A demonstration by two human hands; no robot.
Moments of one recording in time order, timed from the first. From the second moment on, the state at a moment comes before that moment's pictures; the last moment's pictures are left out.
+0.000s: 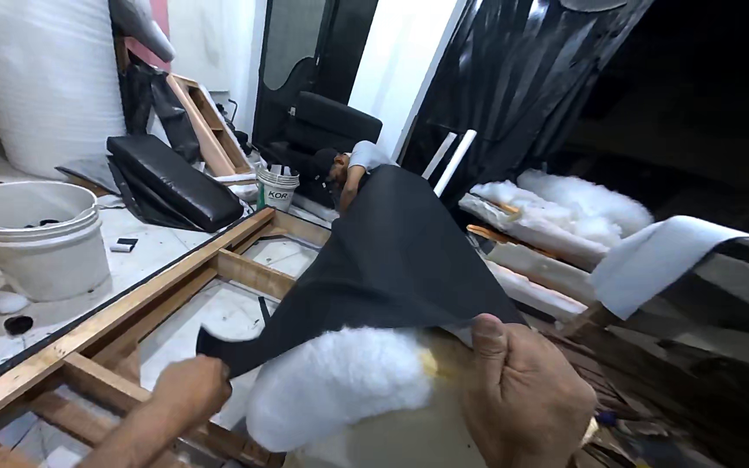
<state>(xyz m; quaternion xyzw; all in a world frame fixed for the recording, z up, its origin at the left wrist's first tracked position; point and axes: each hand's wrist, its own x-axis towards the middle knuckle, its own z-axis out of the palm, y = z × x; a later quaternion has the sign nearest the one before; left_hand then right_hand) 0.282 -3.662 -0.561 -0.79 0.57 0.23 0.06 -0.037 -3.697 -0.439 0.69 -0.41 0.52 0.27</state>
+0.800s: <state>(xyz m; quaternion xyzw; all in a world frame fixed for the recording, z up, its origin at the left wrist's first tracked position) 0.234 -3.717 -0.542 -0.46 0.67 0.11 -0.57 -0.038 -3.699 -0.440 0.71 -0.40 0.51 0.28</state>
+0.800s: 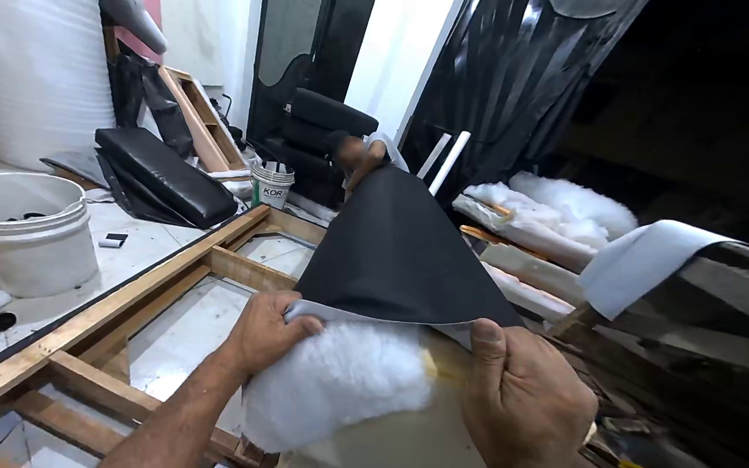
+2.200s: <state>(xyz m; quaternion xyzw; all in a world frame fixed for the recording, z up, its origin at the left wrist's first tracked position) 0.185 -3.688 -0.575 -0.43 0.63 -0.11 -0.64 -0.042 -3.709 -0.444 0.70 -0.33 0.57 0.28</state>
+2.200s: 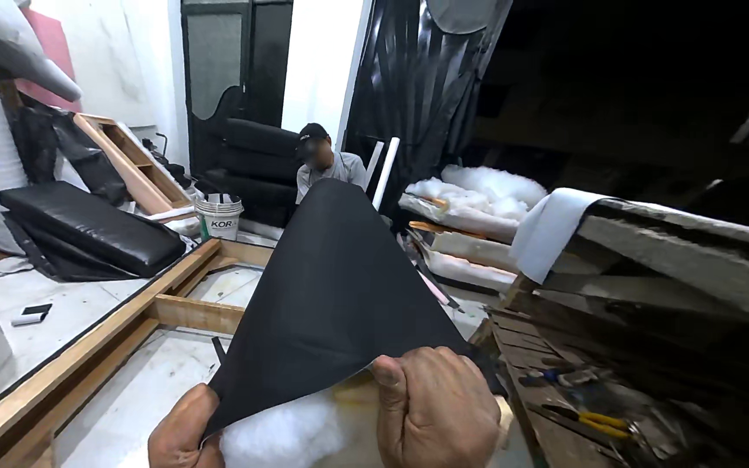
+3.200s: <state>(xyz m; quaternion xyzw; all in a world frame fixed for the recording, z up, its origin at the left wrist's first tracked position) 0.182 -3.687 -0.584 -0.43 0.61 -0.09 -0.66 -0.041 -3.707 -0.443 0.70 -0.35 0.55 0.29</state>
